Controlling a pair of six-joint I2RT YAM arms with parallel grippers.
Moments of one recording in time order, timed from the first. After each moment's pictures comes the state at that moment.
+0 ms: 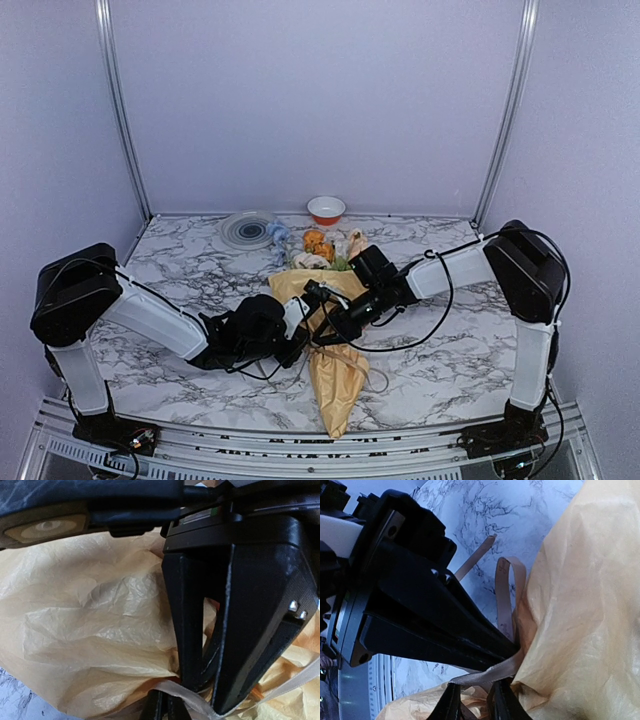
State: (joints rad) left arm -1.06 1.83 0.78 0.46 -0.18 -0.06; right arm 0.73 2.00 1.15 -0.13 -0.91 -0.10
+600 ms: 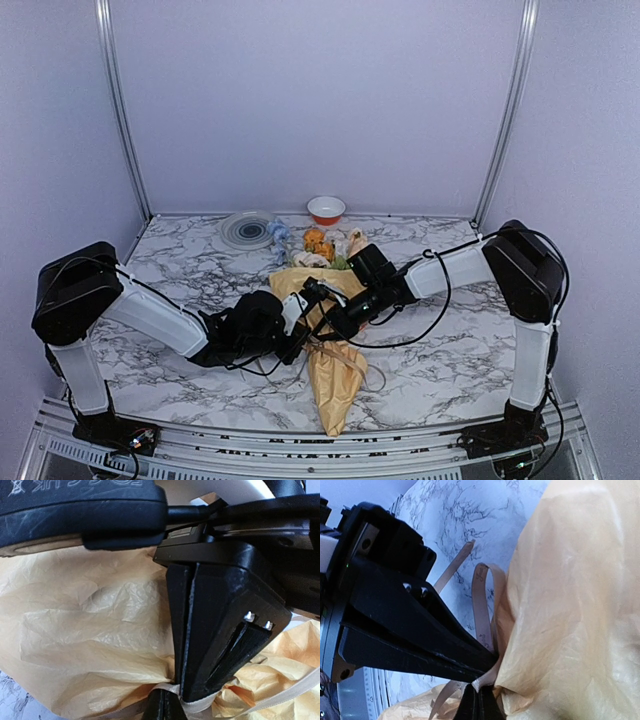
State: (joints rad) left arm -1.05 1.84 0.79 0.48 -0.13 -0.10; right arm 0.74 2.01 1.17 -0.11 -0.84 -0.03
